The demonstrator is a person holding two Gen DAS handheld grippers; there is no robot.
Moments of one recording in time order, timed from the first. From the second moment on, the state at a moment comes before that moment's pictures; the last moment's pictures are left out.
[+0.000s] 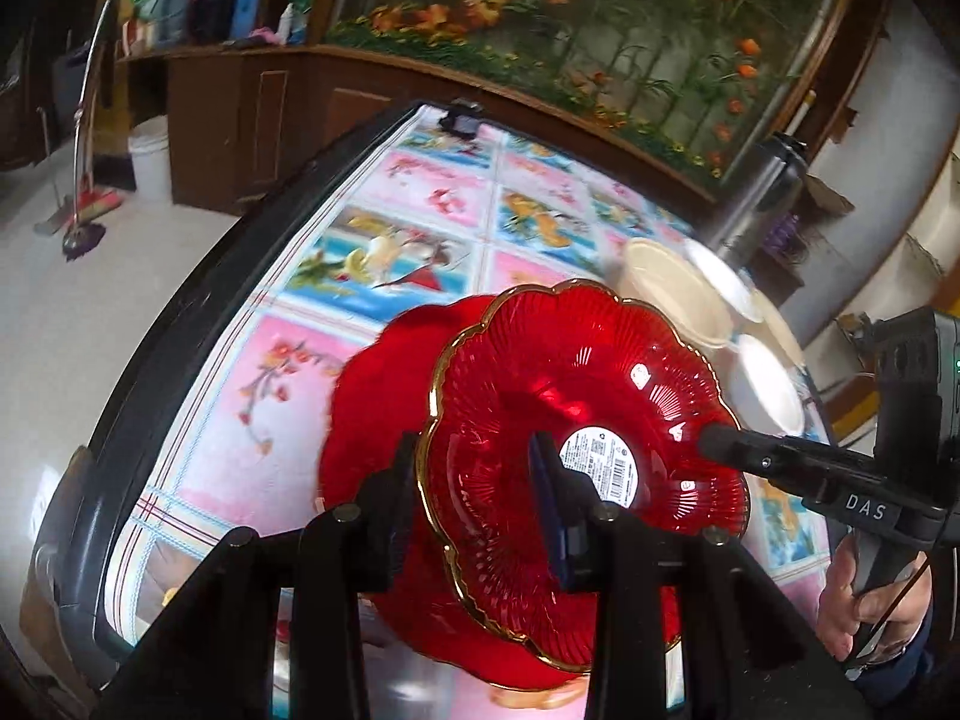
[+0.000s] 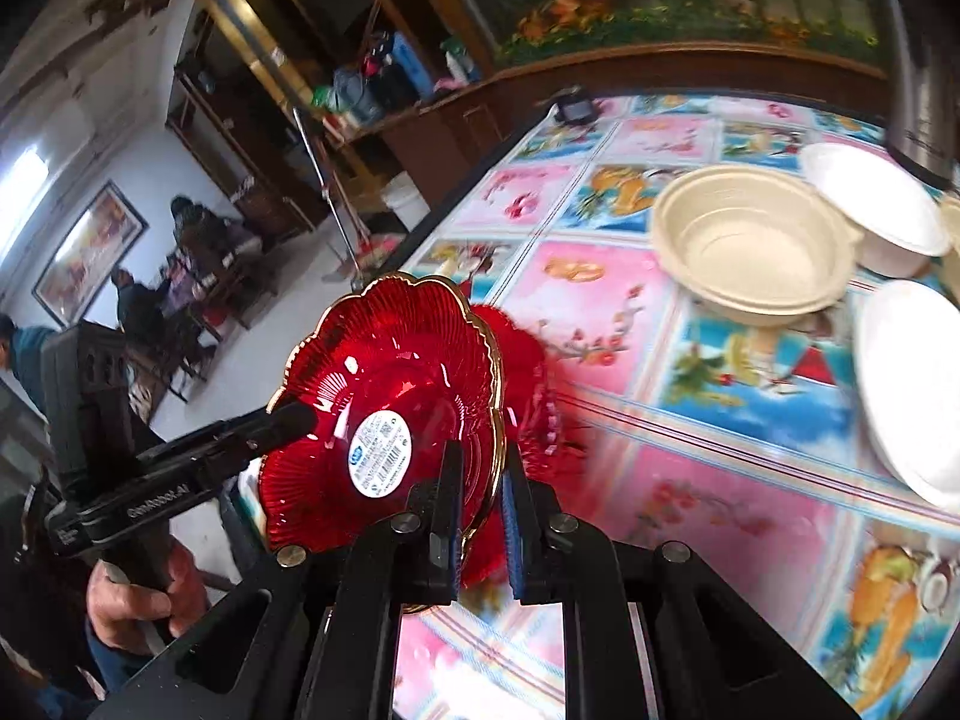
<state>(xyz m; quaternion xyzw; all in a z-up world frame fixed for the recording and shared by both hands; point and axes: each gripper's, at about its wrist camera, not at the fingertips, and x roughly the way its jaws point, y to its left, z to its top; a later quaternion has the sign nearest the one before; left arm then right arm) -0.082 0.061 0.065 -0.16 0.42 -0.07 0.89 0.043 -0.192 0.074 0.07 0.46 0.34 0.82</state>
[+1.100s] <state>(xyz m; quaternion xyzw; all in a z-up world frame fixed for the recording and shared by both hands) -0.071 0.054 0.053 -0.16 0.44 -0.07 0.88 0.060 -0.182 0.067 0.08 0.47 0.36 0.80</state>
